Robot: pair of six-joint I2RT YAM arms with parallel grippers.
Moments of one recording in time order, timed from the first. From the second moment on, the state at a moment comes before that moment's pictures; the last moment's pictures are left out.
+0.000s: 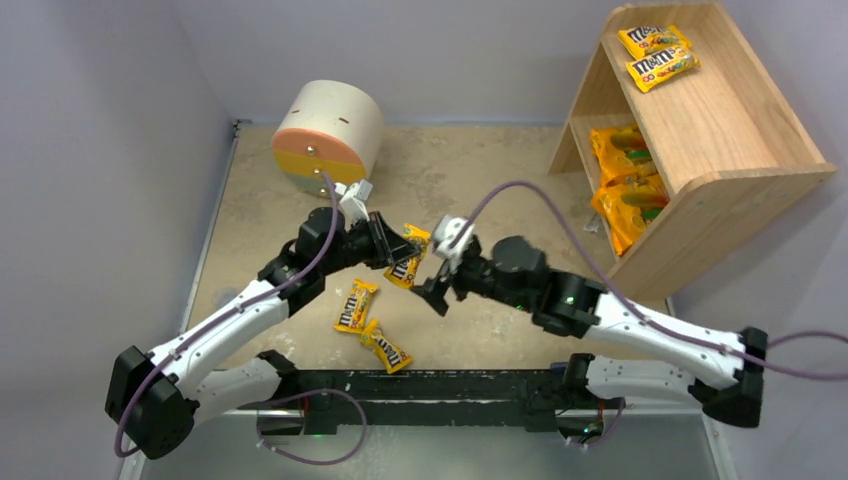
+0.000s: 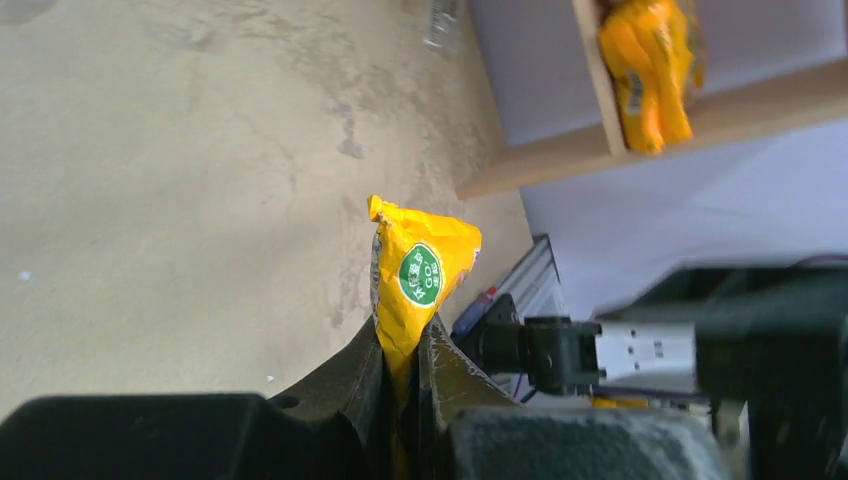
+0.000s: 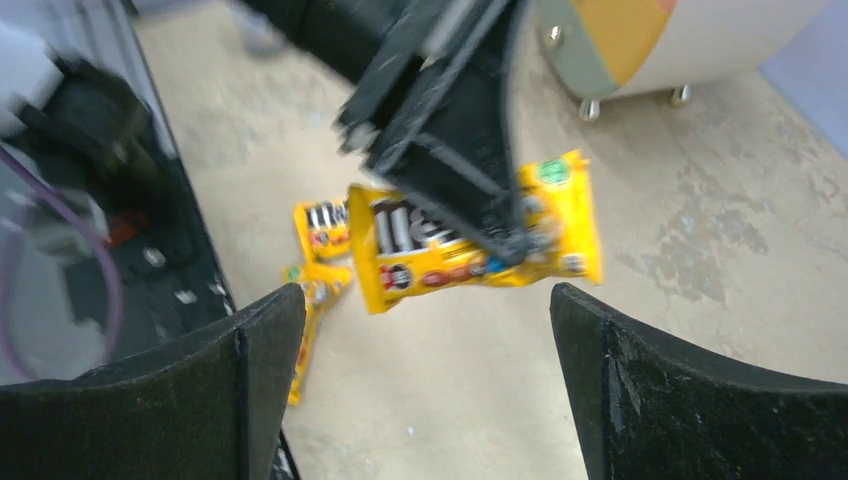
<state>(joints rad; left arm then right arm) -0.64 1.02 0.70 0.04 0.35 -0.86 1.04 0.95 0.94 -0.22 -0.03 0.00</state>
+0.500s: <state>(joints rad) -0.64 1.14 0.84 -0.35 0.13 -1.15 1.40 1.33 0.91 -0.03 0.59 -0.42</state>
